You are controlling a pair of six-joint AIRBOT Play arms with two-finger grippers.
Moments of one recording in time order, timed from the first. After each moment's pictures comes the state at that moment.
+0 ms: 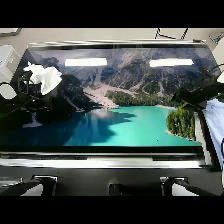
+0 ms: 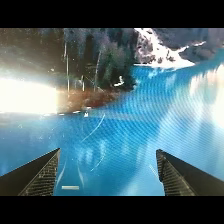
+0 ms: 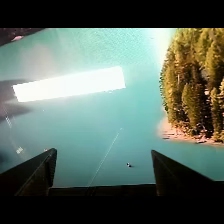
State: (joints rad) left arm 0.01 -1.23 1.20 1.44 -1.20 -1.63; right arm -0.22 -1.36 1.42 -1.28 1.47 1.64
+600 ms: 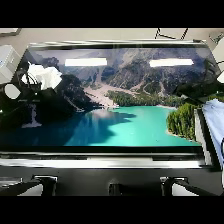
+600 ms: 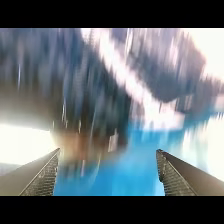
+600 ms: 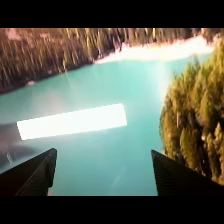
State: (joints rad) left arm 0.01 -1.28 1.20 1.44 -0.87 -1.64; right arm -0.22 -1.36 1.42 -1.28 1.28 1.64
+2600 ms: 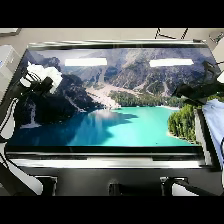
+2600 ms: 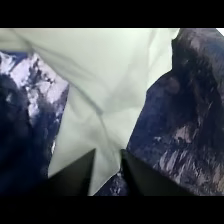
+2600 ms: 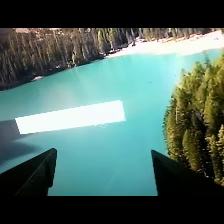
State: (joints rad) left arm 0.21 -1.98 1.70 1.12 -0.66 -1.73; right arm -0.22 -1.36 1.42 -1.29 1.33 1.64
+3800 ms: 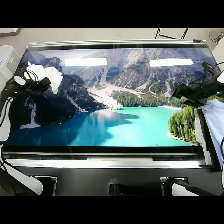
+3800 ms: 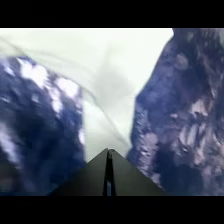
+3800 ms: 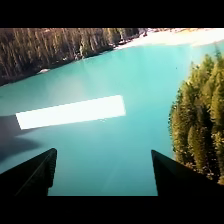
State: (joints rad) left arm 0.24 -1.92 1.70 1.19 -0.77 -1.58; right arm -0.22 -1.36 1.42 -1.29 1.35 1.65
